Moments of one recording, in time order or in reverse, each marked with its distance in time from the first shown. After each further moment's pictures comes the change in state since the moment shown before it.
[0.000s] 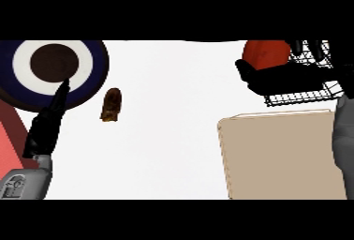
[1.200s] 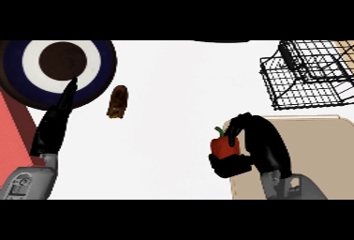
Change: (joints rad) left arm -0.014 0.008 -0.057 -0.005 0.015 0.021 -0.001; right arm 0.541 0.070 0.386 0.029 -0.037 -0.263 0.051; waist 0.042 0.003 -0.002
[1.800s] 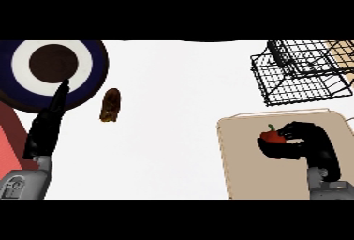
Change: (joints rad) left arm 0.021 0.022 0.017 -0.002 0.016 0.025 0.000; right arm 0.185 -0.048 -0.331 0.106 -0.132 -0.179 0.127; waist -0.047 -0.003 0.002
